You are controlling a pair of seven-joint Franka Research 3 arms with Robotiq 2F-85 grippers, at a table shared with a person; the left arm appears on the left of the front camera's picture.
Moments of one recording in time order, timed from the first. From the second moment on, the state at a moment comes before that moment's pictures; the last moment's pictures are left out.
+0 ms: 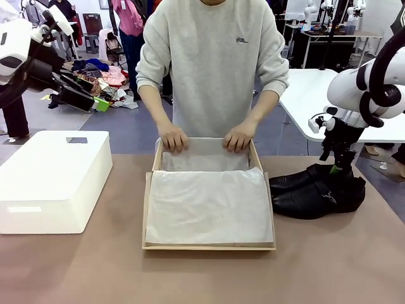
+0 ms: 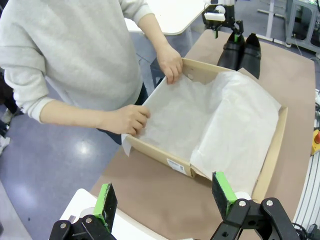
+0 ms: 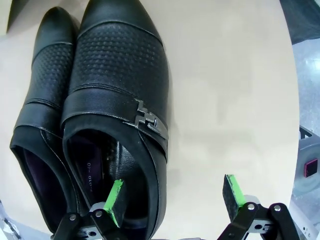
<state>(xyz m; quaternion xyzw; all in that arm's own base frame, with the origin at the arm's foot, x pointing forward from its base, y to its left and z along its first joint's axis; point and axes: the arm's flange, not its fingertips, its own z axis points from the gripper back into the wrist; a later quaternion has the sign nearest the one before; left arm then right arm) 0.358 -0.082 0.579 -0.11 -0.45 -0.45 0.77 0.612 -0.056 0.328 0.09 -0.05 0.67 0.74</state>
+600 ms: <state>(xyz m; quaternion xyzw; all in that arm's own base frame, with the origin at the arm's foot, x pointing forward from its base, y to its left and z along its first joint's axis) 0.358 -0.082 0.579 -0.11 -0.45 -0.45 0.77 0.610 -0.048 0.325 0.11 -0.03 0.66 0.74</state>
